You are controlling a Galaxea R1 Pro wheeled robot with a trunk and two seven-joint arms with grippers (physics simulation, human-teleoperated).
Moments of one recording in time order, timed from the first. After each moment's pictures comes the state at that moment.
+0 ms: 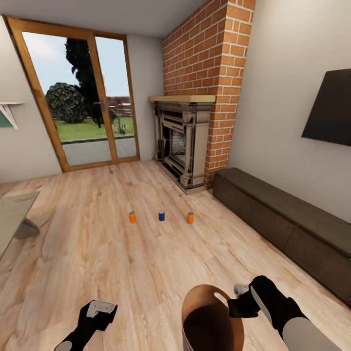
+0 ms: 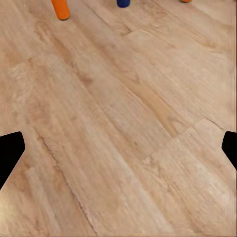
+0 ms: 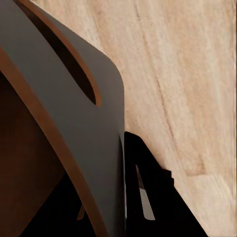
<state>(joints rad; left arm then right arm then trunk) -0.31 0.14 -0.06 -0.52 0.00 -0.27 -0.12 -0.59 -0.12 0.10 -0.58 0.02 0.92 0.44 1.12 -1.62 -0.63</state>
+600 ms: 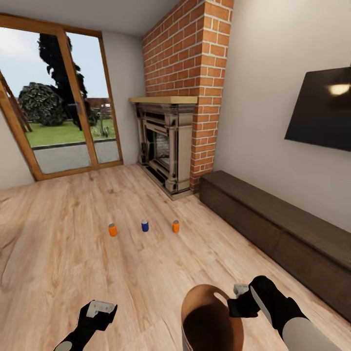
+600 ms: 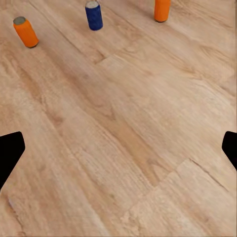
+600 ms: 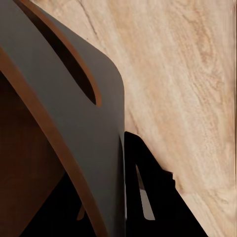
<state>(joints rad) -0.31 0.14 -0.06 -0.52 0.01 -0.27 -0.13 -0.59 -0.11 0.10 -0.58 0.02 0.92 0.44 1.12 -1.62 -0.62</state>
